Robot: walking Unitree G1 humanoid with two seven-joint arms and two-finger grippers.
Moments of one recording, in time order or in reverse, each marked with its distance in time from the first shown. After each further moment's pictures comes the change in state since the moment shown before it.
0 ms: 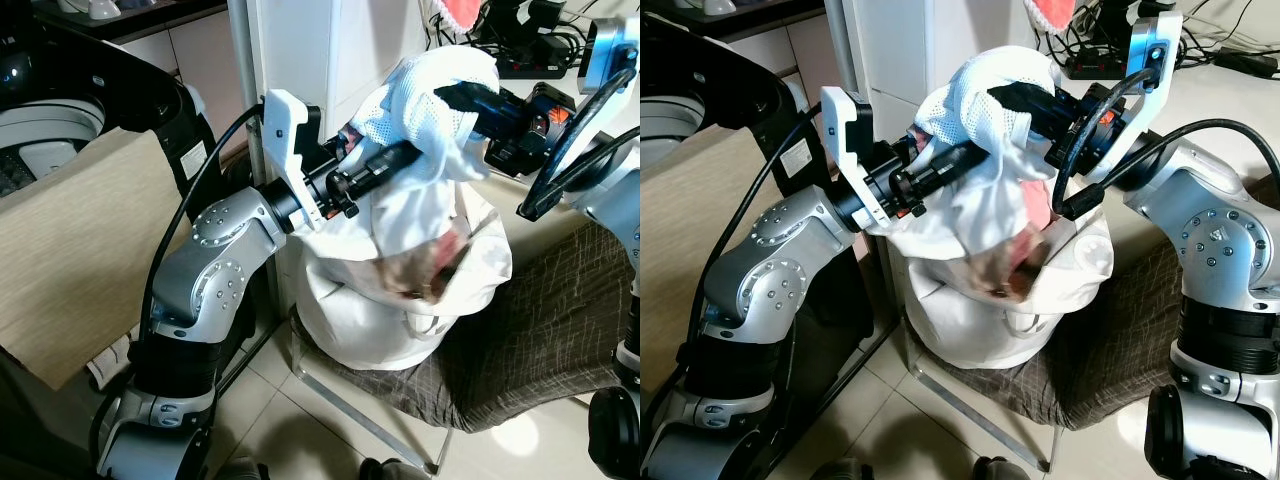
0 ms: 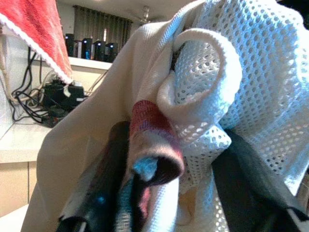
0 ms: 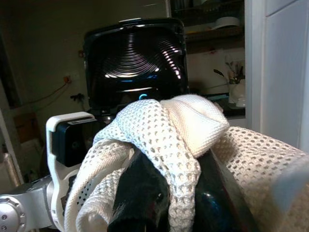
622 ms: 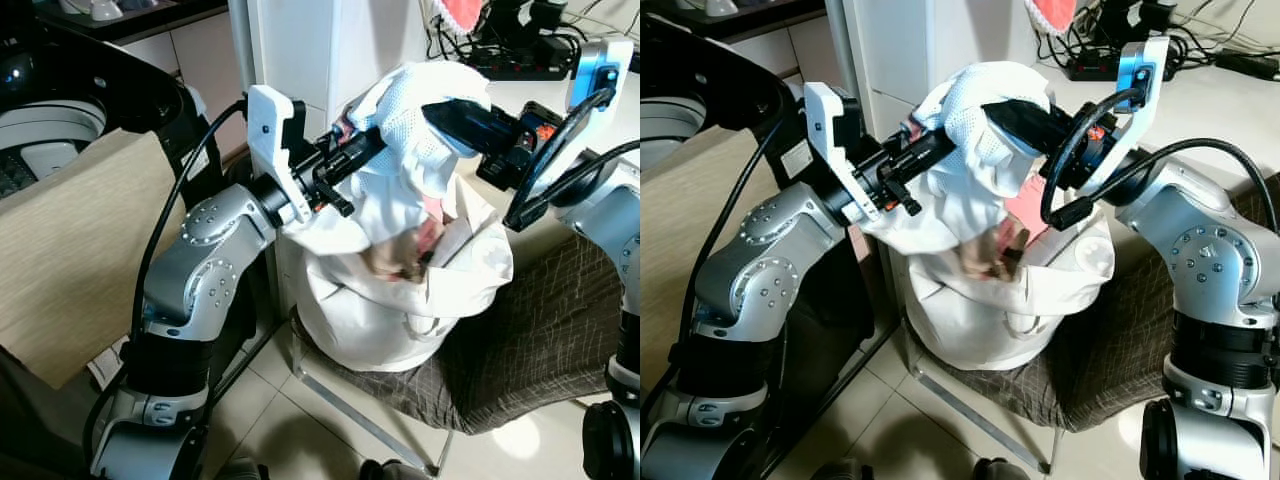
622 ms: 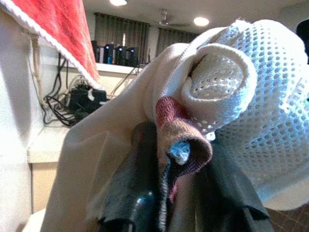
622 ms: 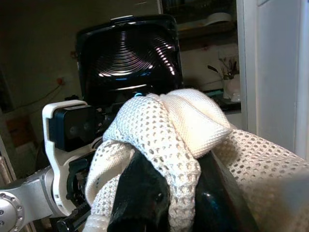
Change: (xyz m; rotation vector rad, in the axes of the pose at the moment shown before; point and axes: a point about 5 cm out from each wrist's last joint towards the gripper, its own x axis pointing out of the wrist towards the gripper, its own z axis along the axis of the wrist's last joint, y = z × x) left arm -0.007 0.010 0.004 0.052 -0.006 0.084; right arm -0.003 0.004 -0.013 0.020 0.003 -0.045
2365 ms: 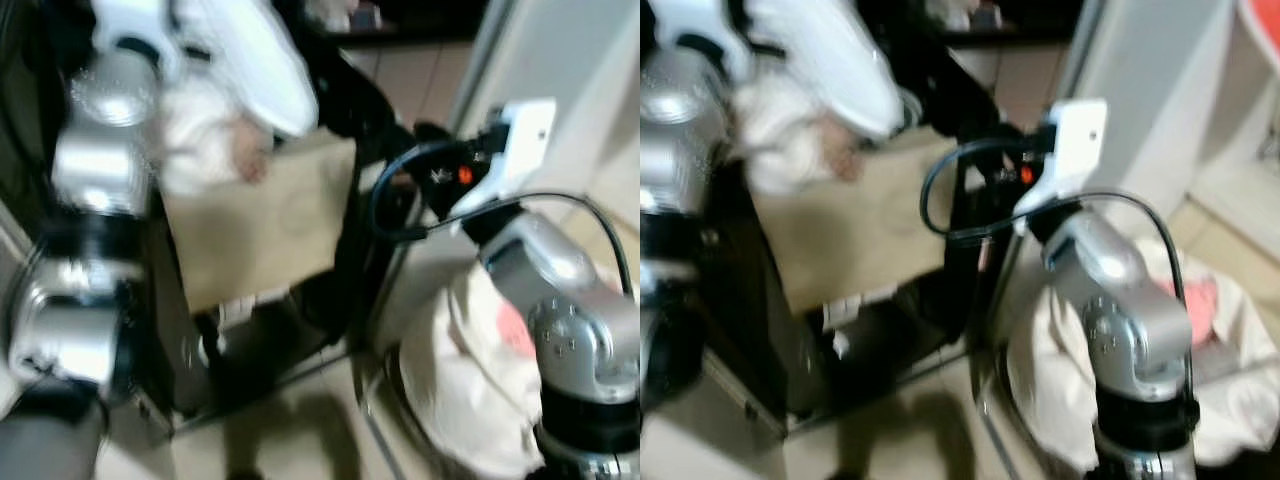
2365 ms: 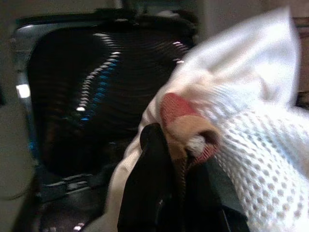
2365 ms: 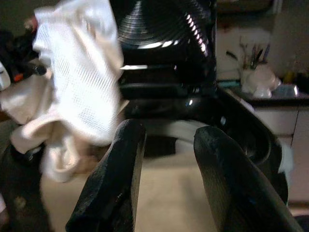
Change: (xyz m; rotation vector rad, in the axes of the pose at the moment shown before) left arm -0.019 0.130 0.104 0.581 0.037 0.898; right arm 0.020 0.025 -0.048 -0.145 -0.005 -0.516
